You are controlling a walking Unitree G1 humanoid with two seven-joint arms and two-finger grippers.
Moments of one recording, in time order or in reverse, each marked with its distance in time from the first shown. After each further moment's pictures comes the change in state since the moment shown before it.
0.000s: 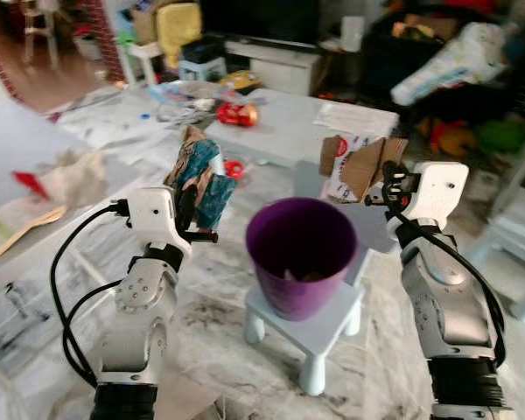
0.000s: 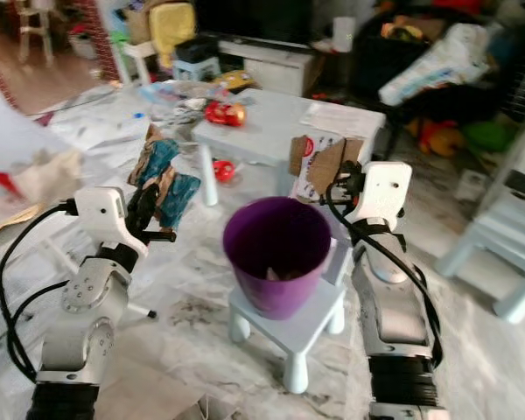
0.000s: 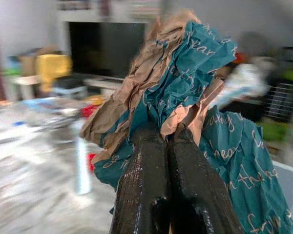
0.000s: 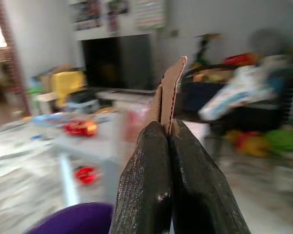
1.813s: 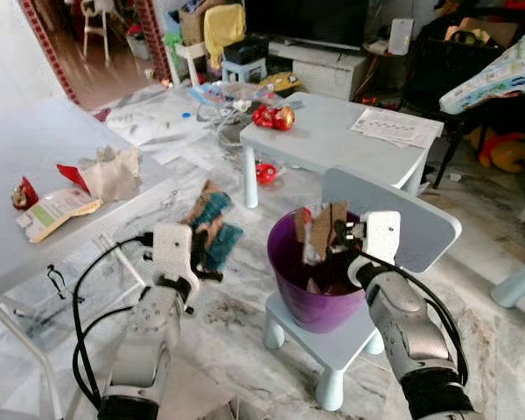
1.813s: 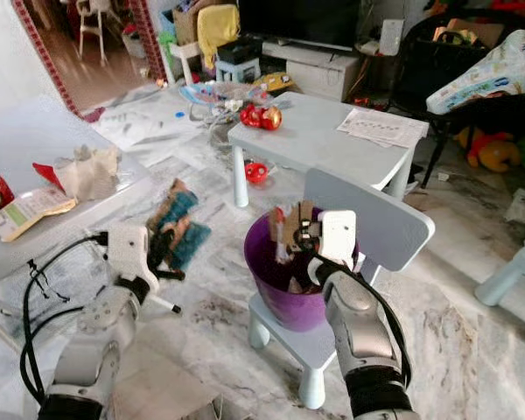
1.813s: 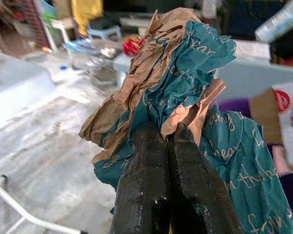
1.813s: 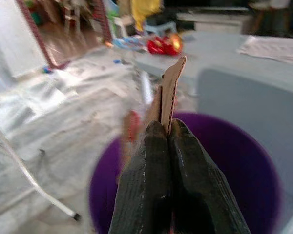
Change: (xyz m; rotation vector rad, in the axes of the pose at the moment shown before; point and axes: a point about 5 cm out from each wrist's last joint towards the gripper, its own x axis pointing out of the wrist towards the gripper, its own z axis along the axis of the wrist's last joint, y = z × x) left arm -0.026 0.013 -0.066 0.075 0.283 -0.027; right arm -0.021 0.031 -0.094 0.063 0.338 0.158
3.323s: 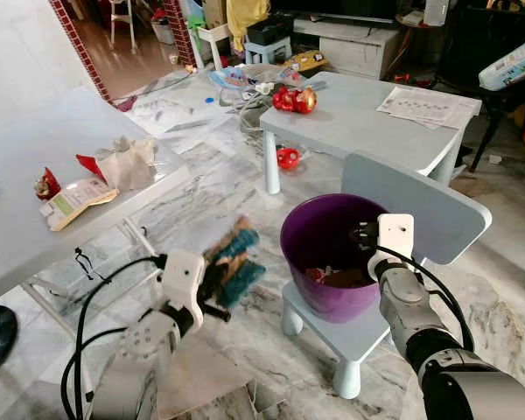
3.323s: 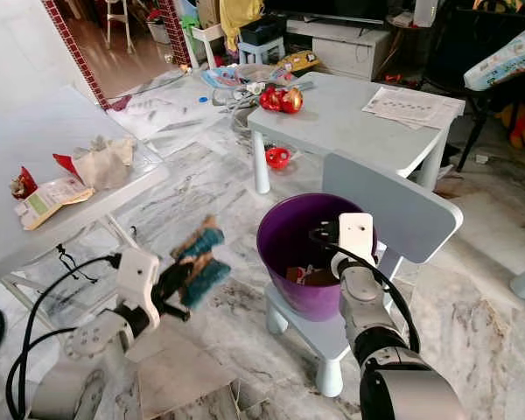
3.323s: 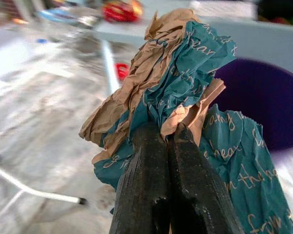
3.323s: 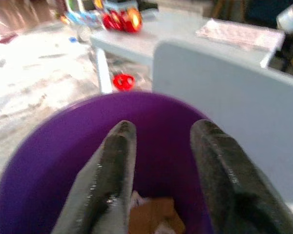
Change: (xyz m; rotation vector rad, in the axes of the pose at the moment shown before) left arm -0.020 0.001 0.005 0.000 0.047 -0.124; right arm 0.021 -0.028 -0.011 -0.148 -0.016 -0.198
